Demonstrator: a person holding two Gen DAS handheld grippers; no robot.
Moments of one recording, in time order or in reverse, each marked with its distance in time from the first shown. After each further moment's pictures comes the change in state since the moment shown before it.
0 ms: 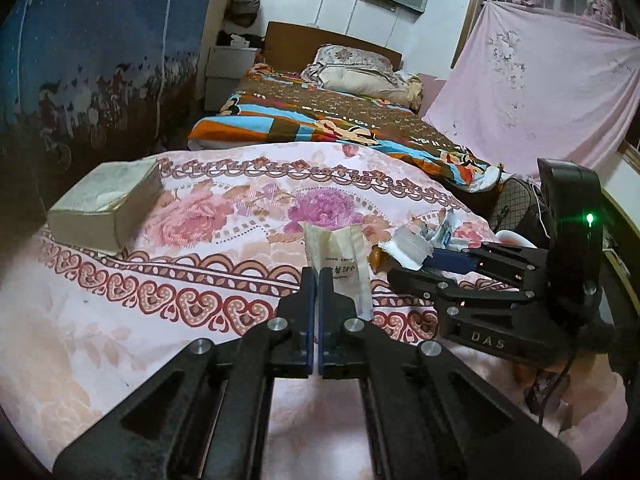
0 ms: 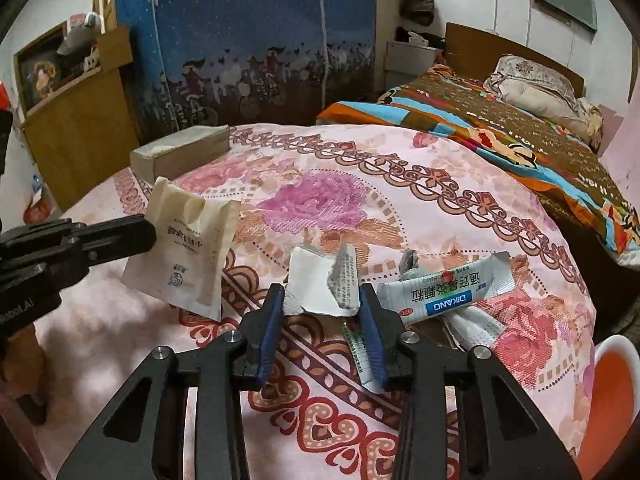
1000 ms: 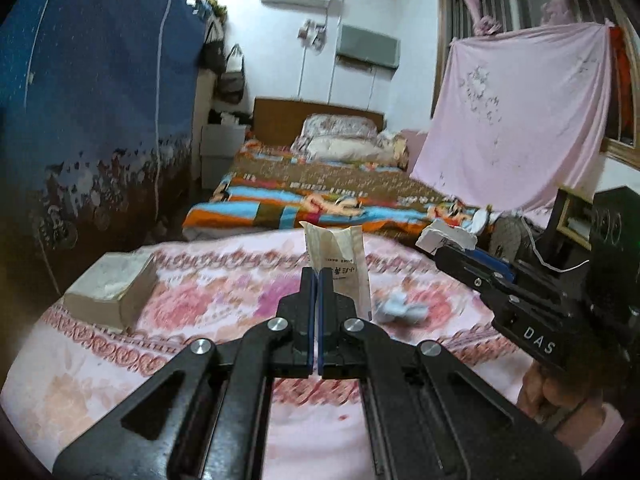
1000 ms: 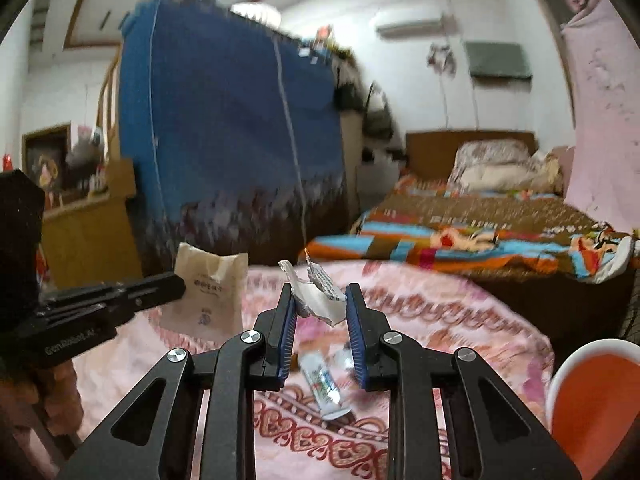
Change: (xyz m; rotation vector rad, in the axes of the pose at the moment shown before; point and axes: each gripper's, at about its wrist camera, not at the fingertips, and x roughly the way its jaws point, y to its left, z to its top) left arm -0.046 -0.056 0.015 0.109 -0.297 0.011; right arm -0.103 -0.021 -0.021 0.121 -0.552 -0.046
